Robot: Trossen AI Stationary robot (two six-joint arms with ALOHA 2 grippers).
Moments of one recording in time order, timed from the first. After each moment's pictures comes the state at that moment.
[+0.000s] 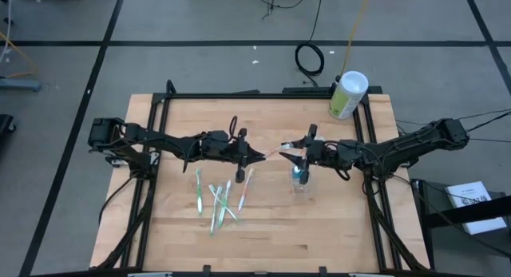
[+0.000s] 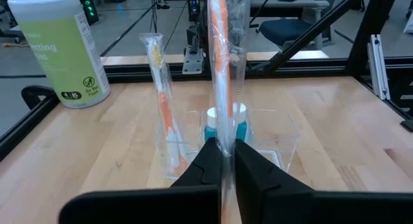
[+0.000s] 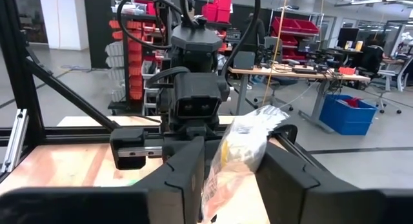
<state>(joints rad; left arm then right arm) 0.04 1.55 0.79 0.53 0.08 0.06 0.19 1.14 0.65 0.52 0.39 -0.07</state>
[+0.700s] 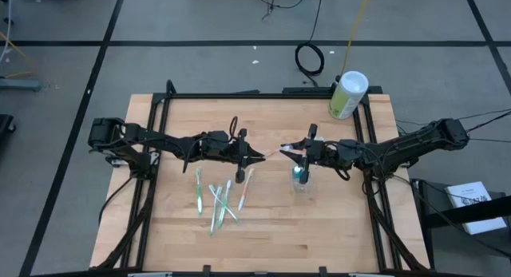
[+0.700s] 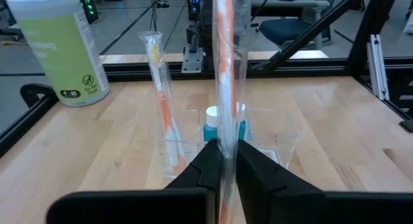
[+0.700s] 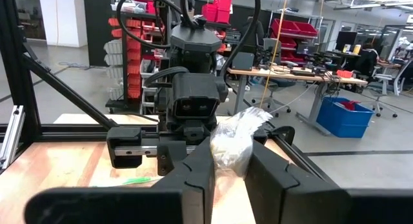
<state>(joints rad) 0.04 1.55 0.79 0.52 0.07 0.05 0.19 1.14 0.65 0.52 0.39 -0.09</state>
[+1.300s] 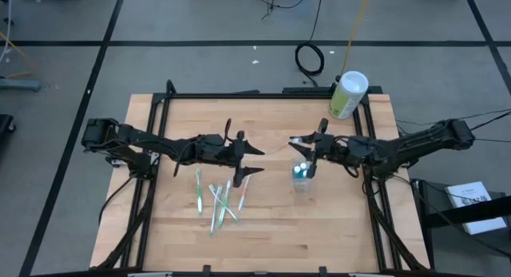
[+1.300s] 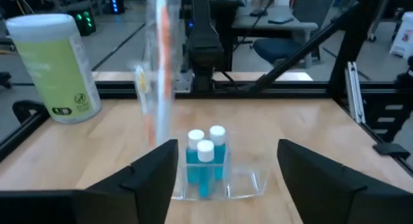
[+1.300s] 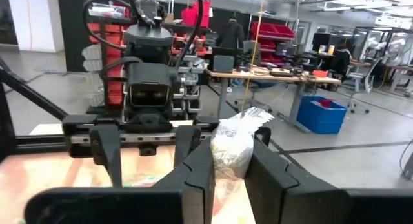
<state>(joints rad) -0.02 1.49 0.80 0.51 0.03 0.00 0.19 1.00 0.65 0.40 0.48 -0.09</state>
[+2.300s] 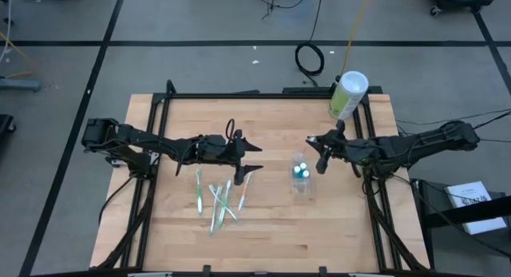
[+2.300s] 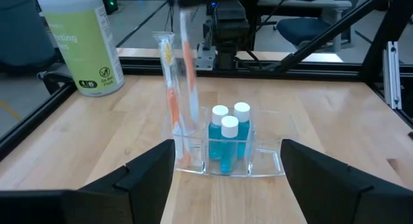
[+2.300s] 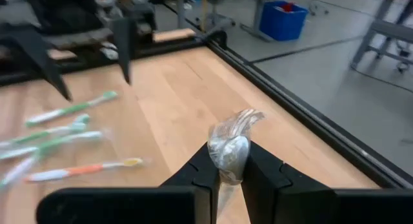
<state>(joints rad) -0.02 1.49 0.80 0.43 -0.05 -0.01 0.19 0.84 0.64 -0.20 0.64 0.26</state>
